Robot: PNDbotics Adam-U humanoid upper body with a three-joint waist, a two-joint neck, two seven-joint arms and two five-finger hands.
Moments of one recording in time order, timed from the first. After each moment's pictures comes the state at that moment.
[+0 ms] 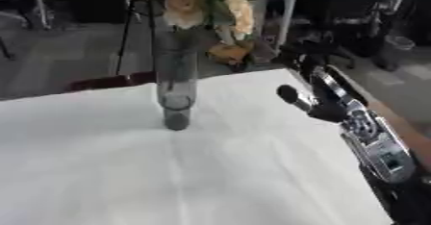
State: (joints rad) left arm -0.25 0.21 0.05 -1.73 0.03 0.06 0.05; right arm -0.12 -0.54 -0.22 -1.83 0.05 -0.23 0.19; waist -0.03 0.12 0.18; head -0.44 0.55
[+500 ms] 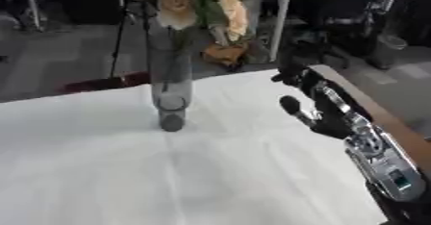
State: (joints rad) left arm -0.26 0.24 0.06 -1.73 0.01 0.05 0.06; right arm -0.04 -0.53 -0.21 -1.87 0.01 -0.25 0.18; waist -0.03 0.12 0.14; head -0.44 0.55
